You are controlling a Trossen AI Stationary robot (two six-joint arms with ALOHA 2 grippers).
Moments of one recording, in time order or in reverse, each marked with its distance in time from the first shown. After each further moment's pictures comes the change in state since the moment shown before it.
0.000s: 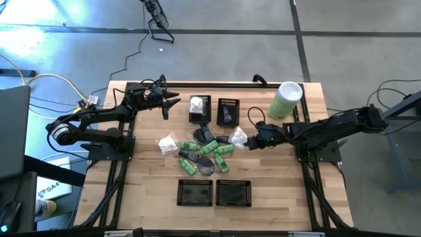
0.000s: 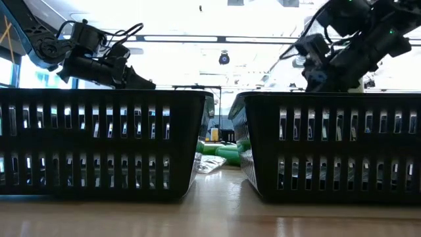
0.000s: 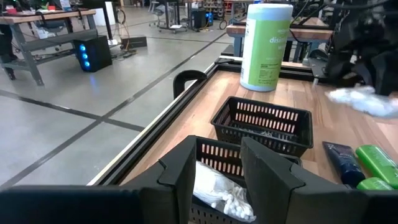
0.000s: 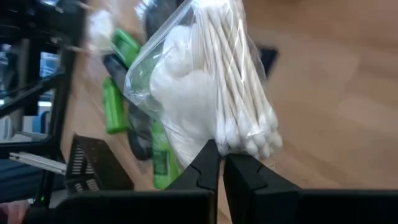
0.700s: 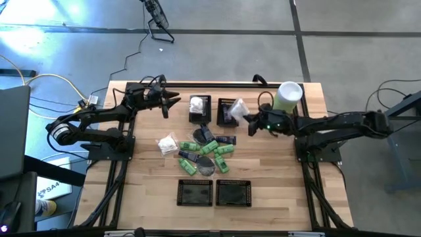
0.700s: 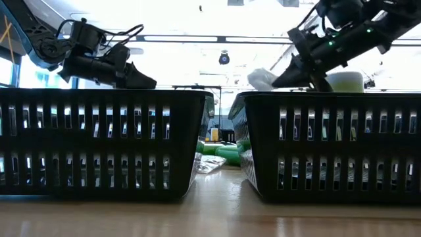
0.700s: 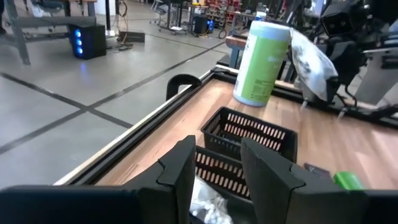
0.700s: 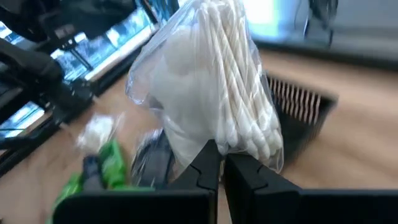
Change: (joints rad) left arm -0.001 0.000 0.003 0.026 0.006 -0.182; right arm -0.187 -0.066 0.000 0.246 0.266 -0.642
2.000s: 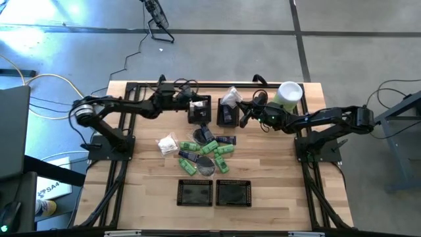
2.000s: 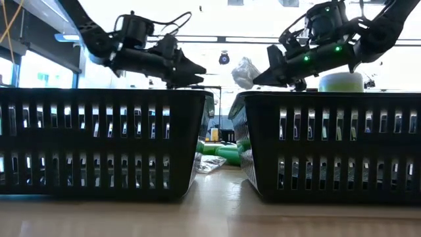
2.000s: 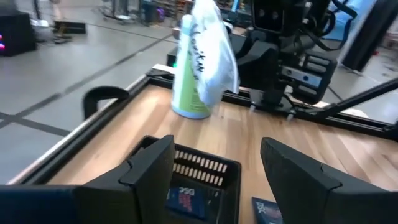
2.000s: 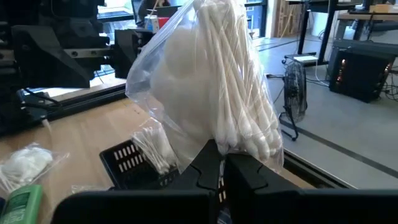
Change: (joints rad) left arm -0.356 0.373 0.371 0.000 -0.130 -0.031; right arm -0.120 0.281 0.000 0.532 0.004 -0.464
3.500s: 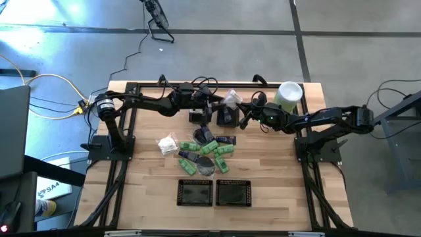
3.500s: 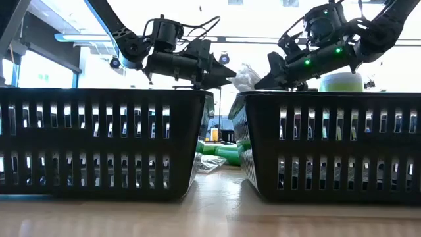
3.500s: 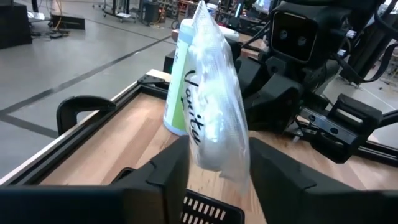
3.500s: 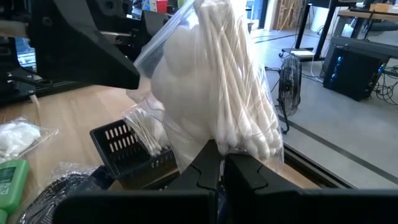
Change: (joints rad) left arm -0.076 0.242 0.263 -0.003 -0.083 -0.075; right arm 0.003 0.000 0.000 -0.060 0.010 -0.045
